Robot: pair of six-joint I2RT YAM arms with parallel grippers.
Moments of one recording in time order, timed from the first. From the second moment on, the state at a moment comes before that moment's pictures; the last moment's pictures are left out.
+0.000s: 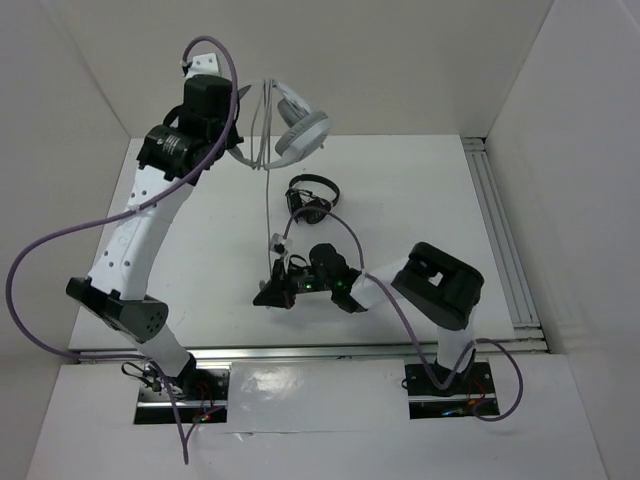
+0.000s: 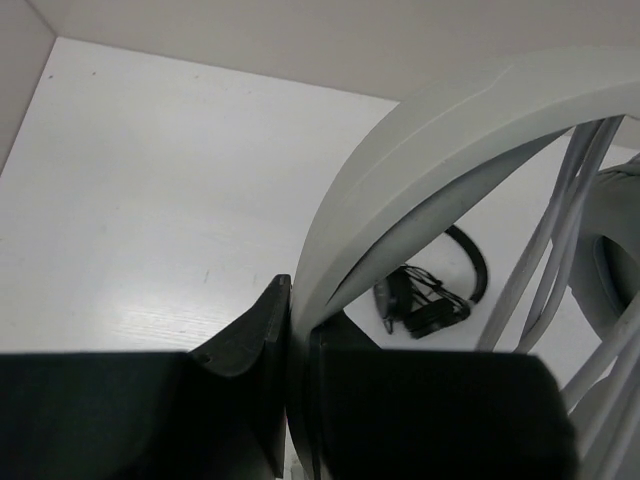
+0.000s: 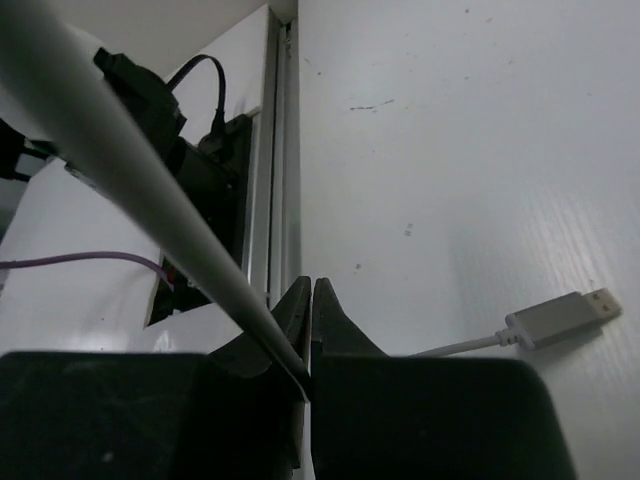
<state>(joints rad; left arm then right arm) -0.43 1.63 2.13 -0.94 -0.50 -0.38 0.93 1.93 0.79 1.03 -0.67 0.49</state>
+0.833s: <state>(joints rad) -0.58 1.64 1.40 -1.03 -0.67 -0.45 1.13 1.26 1.38 -0.43 0.23 -0.20</state>
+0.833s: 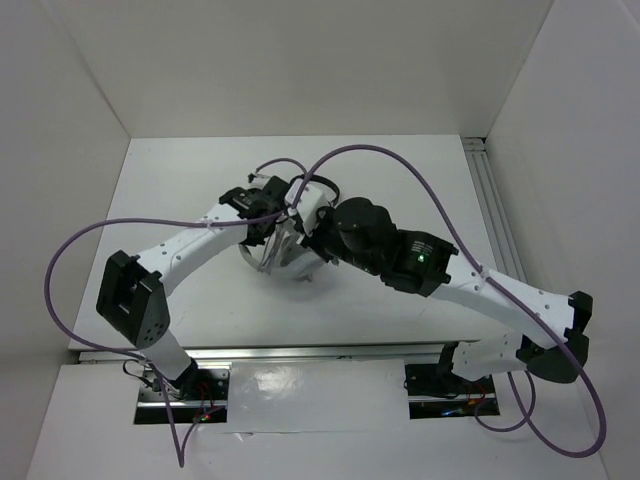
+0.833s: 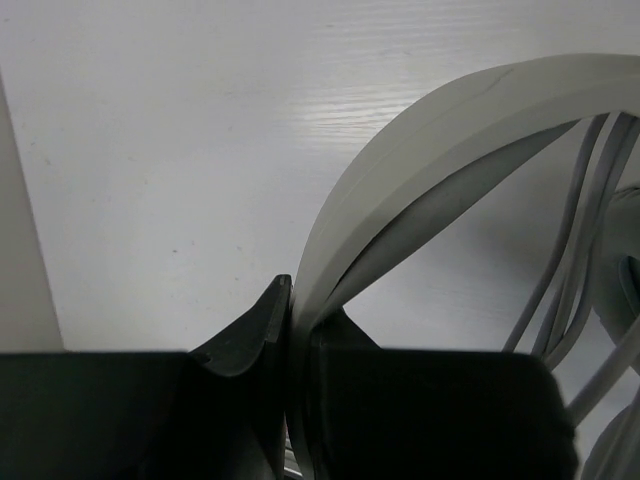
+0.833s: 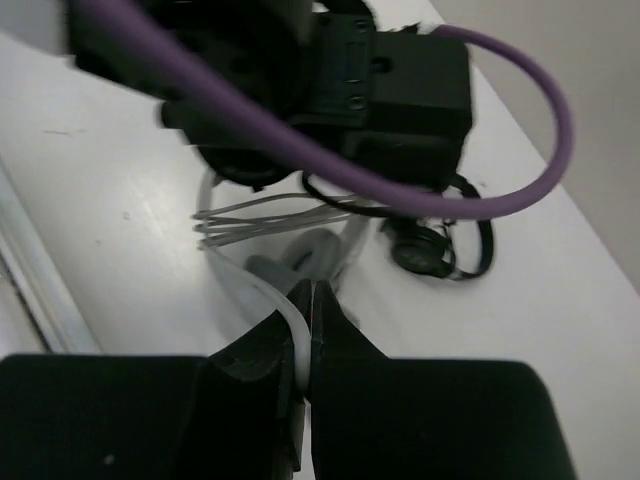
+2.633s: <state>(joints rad) -0.94 0.96 1.55 -0.97 -0.44 -0.14 0.61 1.59 0.99 0.68 -0.61 0.31</state>
